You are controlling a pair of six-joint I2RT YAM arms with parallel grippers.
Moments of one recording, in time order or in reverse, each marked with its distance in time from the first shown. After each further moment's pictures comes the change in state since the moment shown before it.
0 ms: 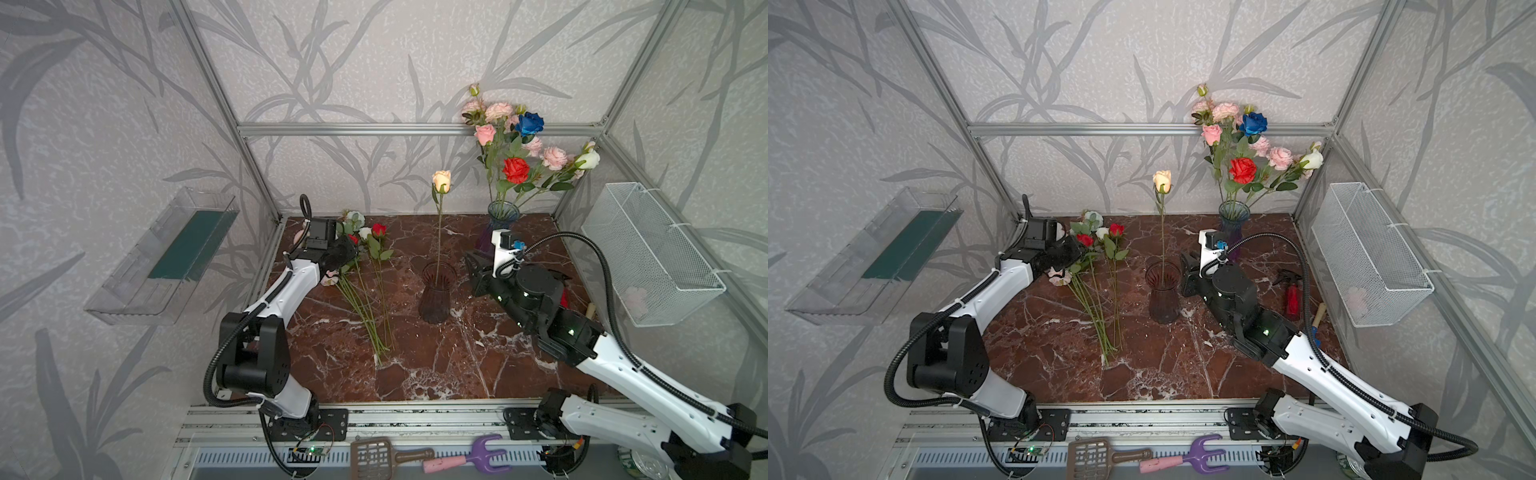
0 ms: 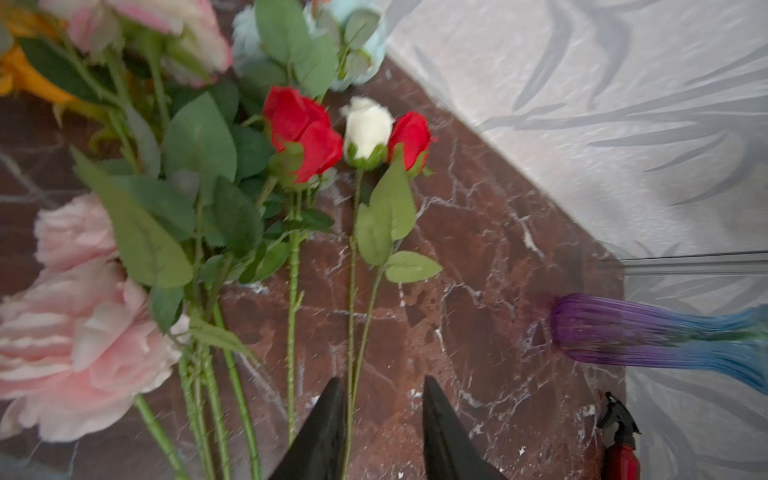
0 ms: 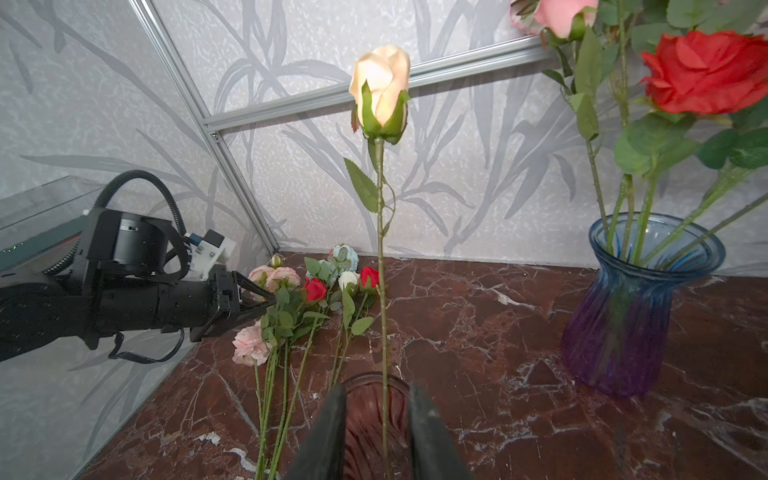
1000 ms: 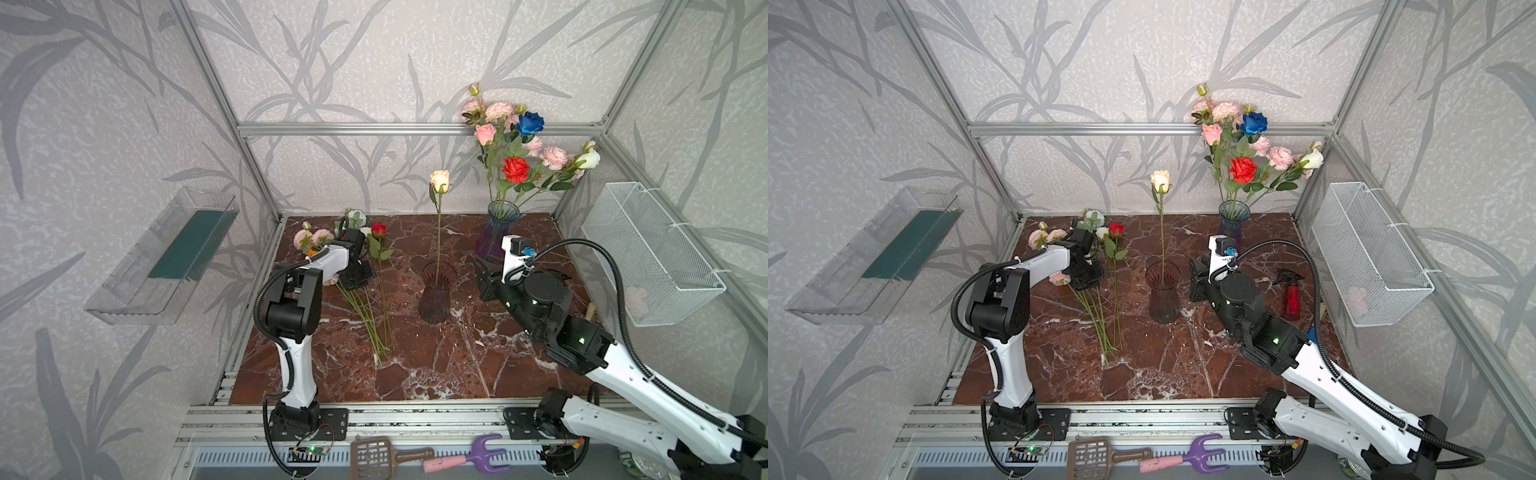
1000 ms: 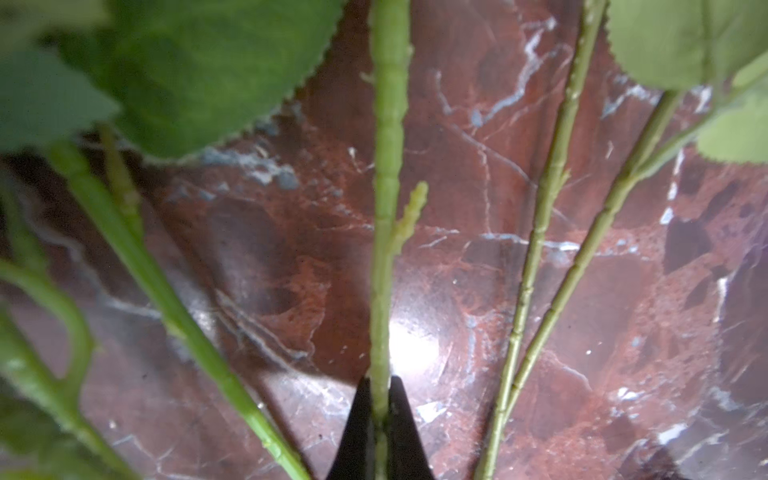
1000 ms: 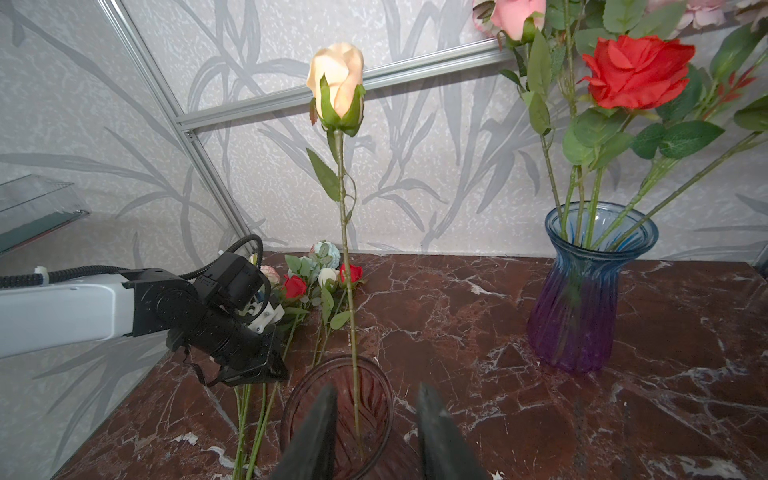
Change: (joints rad) left arm -0.094 0.404 0.187 -0.299 -0.035 0.117; right arm 0.000 -0.062 -0.034 -0.037 0.050 -0.003
